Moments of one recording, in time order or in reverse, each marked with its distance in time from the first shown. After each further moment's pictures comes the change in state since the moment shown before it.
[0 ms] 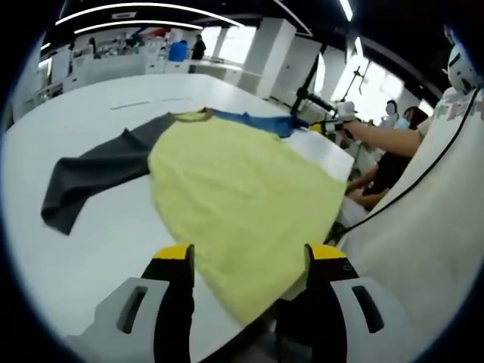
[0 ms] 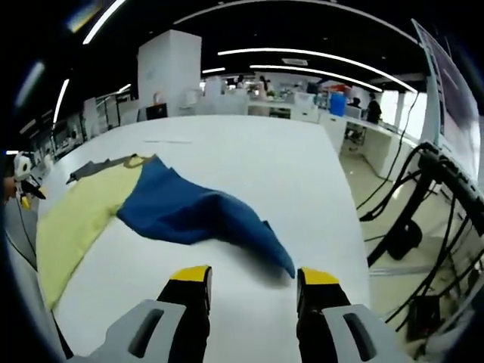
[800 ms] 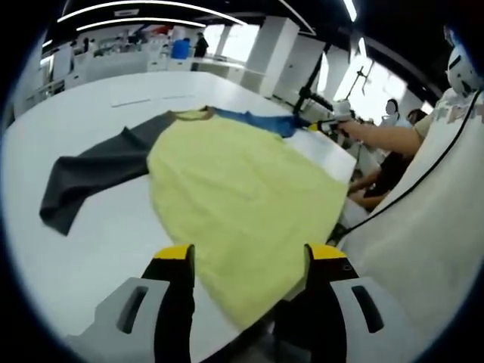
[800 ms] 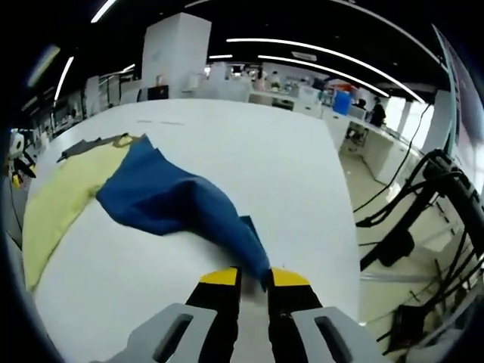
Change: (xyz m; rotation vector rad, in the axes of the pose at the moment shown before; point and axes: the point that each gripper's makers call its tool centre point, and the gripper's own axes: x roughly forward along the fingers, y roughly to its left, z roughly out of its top) left arm 0.005 0.000 0.003 -0.017 0.012 0.008; right arm 0.018 -0.016 0.001 -0.084 0.044 -0.040
